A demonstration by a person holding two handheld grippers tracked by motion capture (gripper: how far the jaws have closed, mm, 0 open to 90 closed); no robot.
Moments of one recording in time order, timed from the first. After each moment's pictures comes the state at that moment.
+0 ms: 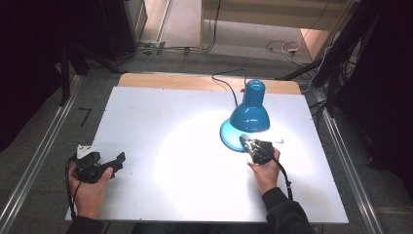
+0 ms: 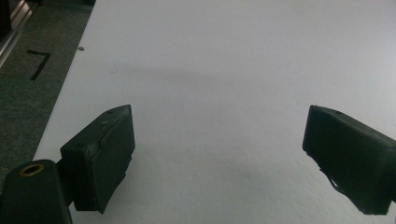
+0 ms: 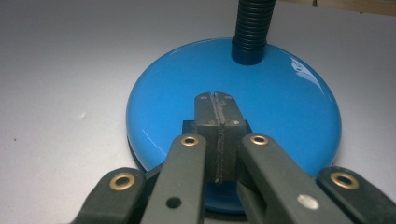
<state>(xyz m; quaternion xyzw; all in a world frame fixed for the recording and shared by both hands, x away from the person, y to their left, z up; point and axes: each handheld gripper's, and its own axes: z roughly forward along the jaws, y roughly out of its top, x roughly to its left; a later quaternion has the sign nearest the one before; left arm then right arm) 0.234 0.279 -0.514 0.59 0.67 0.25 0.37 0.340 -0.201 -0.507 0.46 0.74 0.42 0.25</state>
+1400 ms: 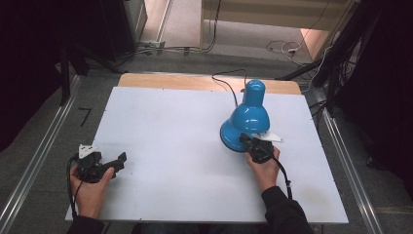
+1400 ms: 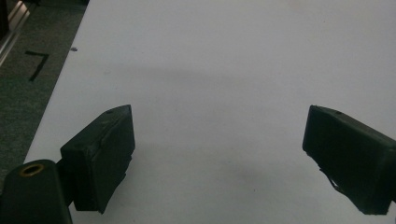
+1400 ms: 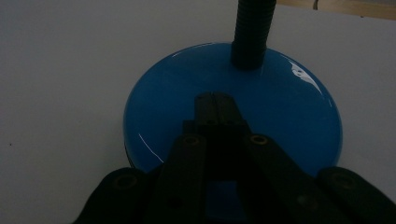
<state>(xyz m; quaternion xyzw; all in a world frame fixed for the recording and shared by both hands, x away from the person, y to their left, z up) 0.235 0.276 -0.514 0.59 0.67 0.25 0.37 0.344 -0.201 -0.508 0.46 0.74 0.42 0.25</state>
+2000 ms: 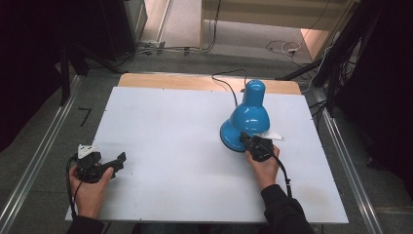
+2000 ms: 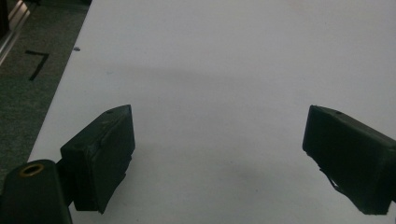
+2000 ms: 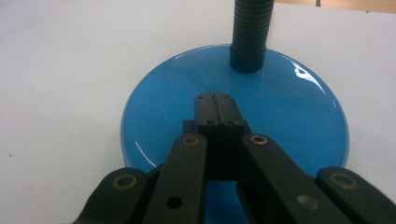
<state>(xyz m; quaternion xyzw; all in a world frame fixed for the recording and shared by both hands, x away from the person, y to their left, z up) 0.235 0.278 -0.514 0.59 0.67 0.25 0.37 0.350 -0.203 -0.509 0.47 0.73 0.44 0.23</state>
